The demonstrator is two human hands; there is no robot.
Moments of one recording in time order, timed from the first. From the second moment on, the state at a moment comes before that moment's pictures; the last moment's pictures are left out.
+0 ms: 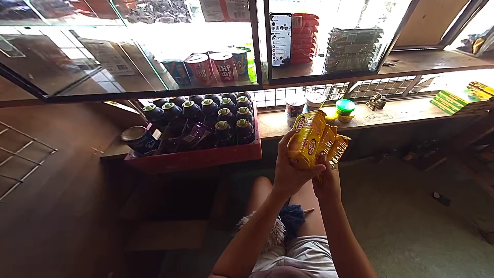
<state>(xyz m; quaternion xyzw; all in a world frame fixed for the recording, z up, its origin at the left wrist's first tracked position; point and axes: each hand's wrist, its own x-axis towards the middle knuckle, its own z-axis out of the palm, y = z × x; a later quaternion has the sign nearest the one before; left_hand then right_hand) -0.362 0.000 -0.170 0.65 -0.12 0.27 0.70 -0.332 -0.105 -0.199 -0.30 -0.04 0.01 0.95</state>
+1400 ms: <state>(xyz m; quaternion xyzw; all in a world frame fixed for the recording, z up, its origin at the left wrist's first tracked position) -0.045 0.037 -0.013 0.80 -0.11 0.37 0.46 -0.356 -0.111 -0.386 -0.45 0.06 0.20 0.87</state>
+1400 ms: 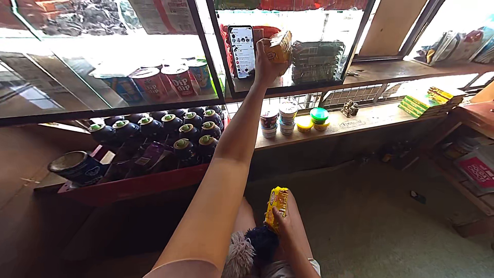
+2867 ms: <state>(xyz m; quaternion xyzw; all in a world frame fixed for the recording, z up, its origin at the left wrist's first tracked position) 0.014 0.041 -0.016 0.79 -0.14 0.13 0.58 -0.338 -0.082 -0.397 -0.47 0.10 0.25 0.84</state>
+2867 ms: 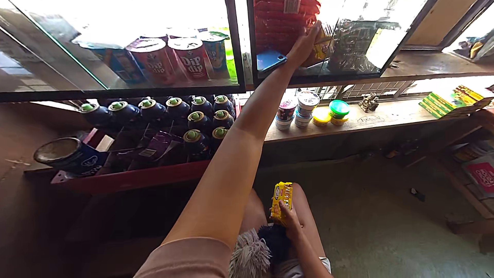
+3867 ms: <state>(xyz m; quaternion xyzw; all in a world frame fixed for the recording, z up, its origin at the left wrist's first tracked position) -0.002 -0.001 -0.009 0.73 0.02 0.21 0.65 -0.338 -0.082 -0.402 -0.44 0.12 0.26 0.85</state>
